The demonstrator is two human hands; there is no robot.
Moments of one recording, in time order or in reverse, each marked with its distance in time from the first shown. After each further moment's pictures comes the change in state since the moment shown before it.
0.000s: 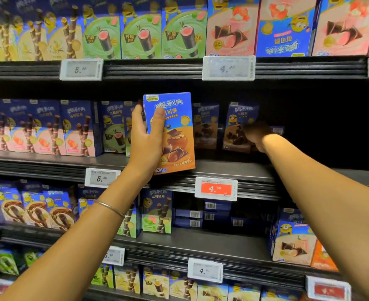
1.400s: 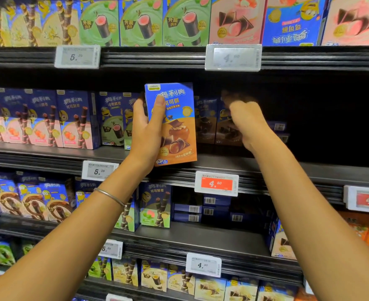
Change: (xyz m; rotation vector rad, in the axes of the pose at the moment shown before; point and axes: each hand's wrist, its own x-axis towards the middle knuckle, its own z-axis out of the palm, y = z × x) left_hand 0.001 0.003 0.004 -0.085 -0.016 -0.077; right_hand -0.099 -0.081 0.000 0.406 -0.045 -0.056
